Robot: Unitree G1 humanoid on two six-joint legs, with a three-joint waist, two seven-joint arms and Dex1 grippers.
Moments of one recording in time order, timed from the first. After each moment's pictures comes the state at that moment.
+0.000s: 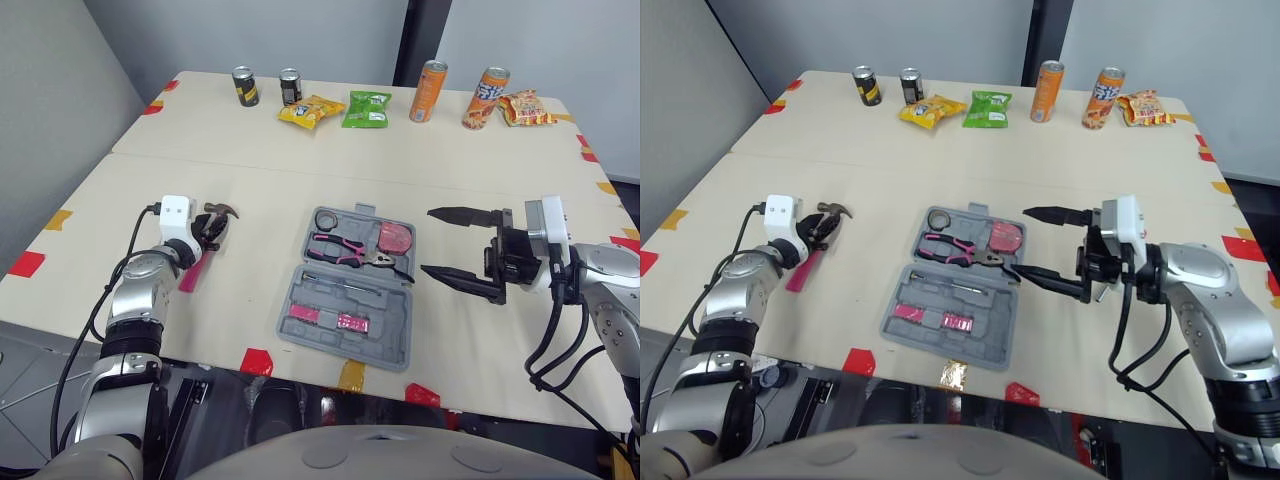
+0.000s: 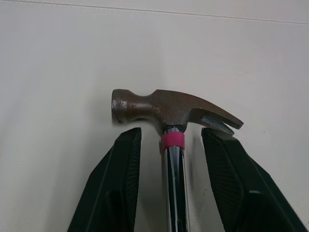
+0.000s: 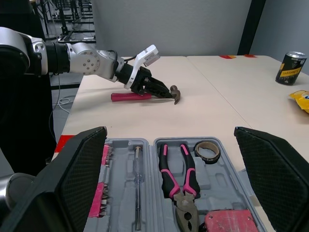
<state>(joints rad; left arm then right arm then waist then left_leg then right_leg) -0.36 0.44 0.23 0.52 -0.25 0.25 -0.49 -0.04 -0.73 -0.19 -0.36 0.68 0.26 1.17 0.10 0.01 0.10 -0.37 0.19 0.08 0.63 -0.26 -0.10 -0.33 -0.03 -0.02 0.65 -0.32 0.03</state>
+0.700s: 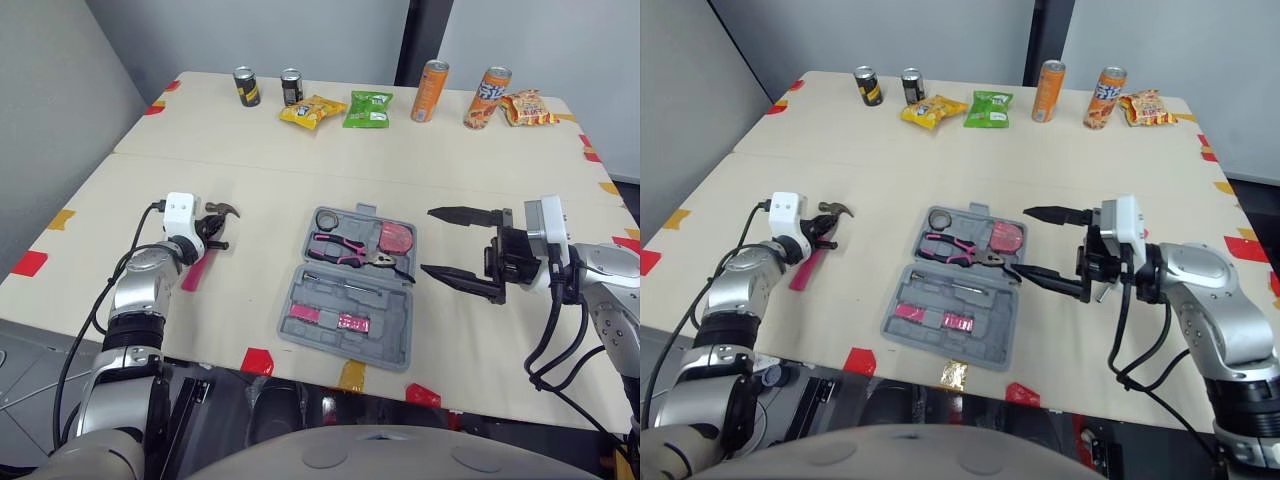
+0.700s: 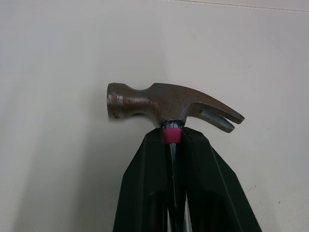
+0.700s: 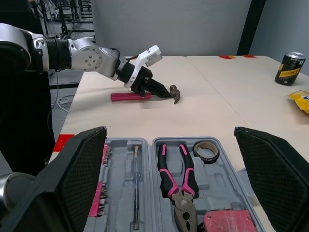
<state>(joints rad) -0.39 0.45 0.22 0.50 -0.24 0.32 -0.47 -0.04 -0.73 -0.19 -0.36 0.67 0.26 1.17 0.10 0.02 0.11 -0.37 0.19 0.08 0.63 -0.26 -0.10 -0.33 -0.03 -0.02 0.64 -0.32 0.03</state>
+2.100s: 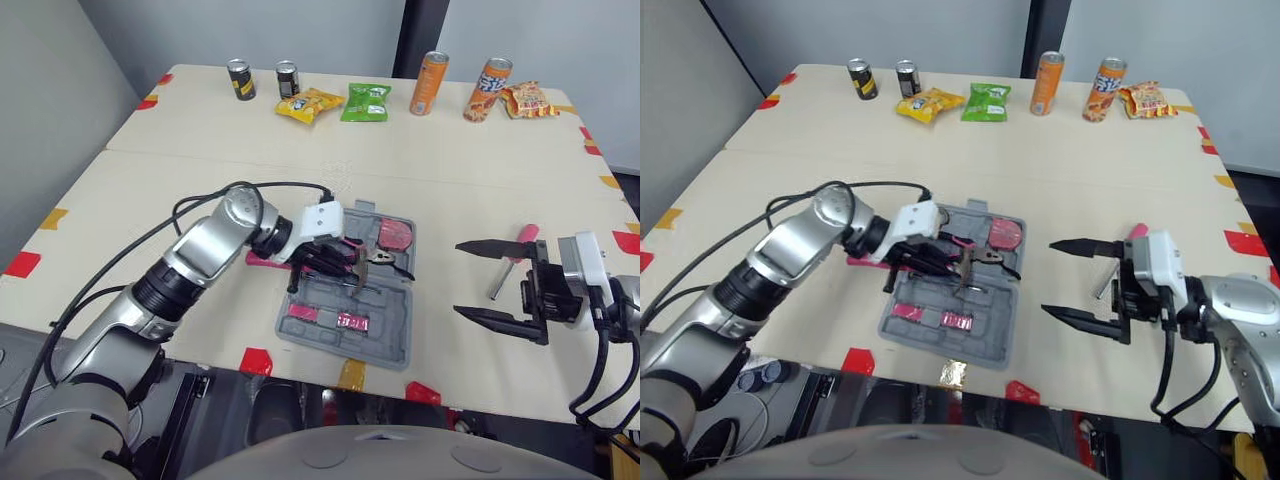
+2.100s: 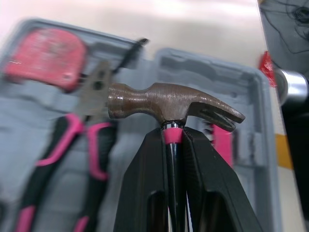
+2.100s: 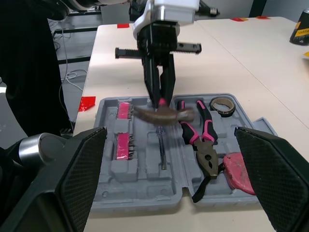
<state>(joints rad) -0.70 0.56 -0.58 -0.13 -0.19 0.67 -1.26 0.22 -0.82 -0.35 -0.44 0.68 0.20 1.26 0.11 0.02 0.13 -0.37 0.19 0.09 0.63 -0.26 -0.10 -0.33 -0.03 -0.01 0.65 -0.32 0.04</state>
